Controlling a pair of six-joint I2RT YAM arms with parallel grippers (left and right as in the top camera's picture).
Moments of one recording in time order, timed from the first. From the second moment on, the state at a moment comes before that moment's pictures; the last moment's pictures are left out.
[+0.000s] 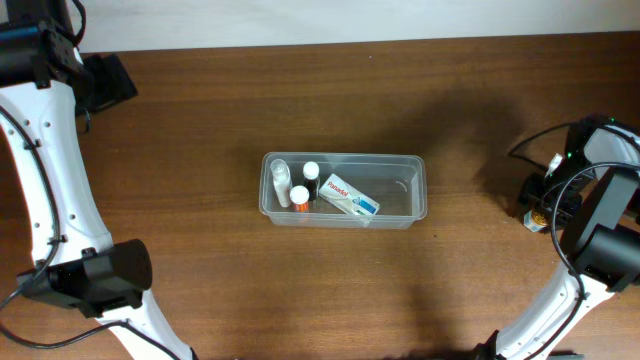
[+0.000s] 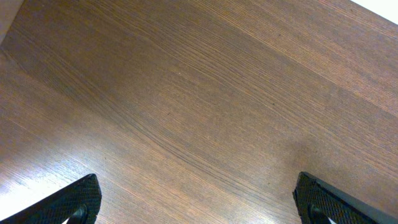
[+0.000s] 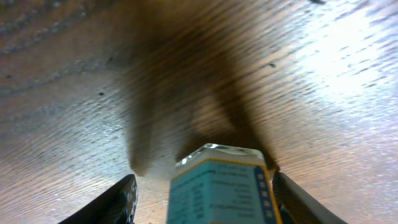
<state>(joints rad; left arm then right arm) 0.19 2.06 2.52 -1.60 -0.17 -0.29 -0.52 2.18 1.56 -1.24 -0.02 0.08</state>
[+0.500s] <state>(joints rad) 0.19 2.06 2.52 -1.60 -0.17 -0.29 -0.52 2.18 1.56 -1.27 0.02 -0.03</state>
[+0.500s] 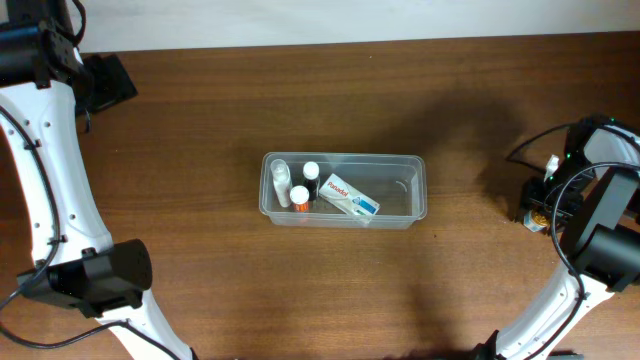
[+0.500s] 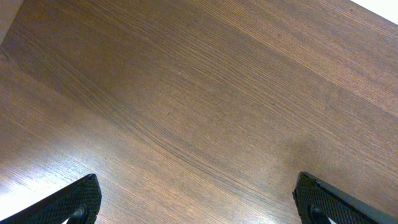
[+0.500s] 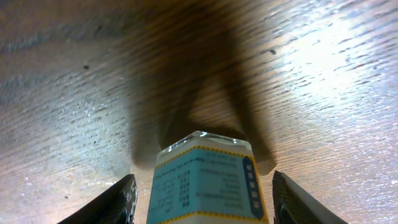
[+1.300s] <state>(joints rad) 0.19 2.06 2.52 -1.60 -0.17 -0.29 -0.52 2.18 1.68 -1.35 -0.07 -0.13</state>
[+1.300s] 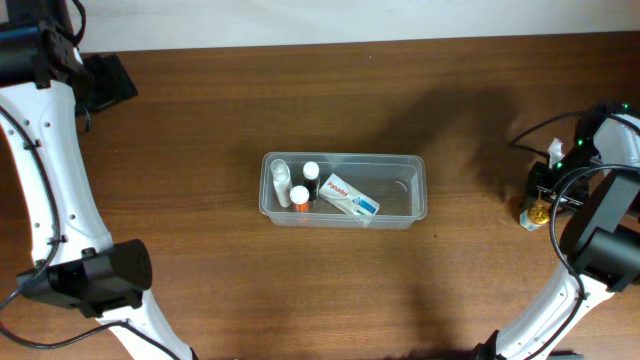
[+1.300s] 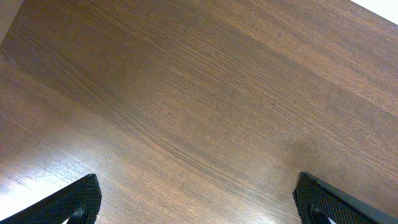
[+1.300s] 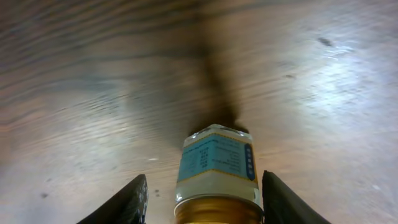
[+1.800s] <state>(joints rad) 0.19 2.06 2.52 -1.60 -0.17 -0.29 -0.52 2.07 1.68 -1.28 -0.05 -0.17</state>
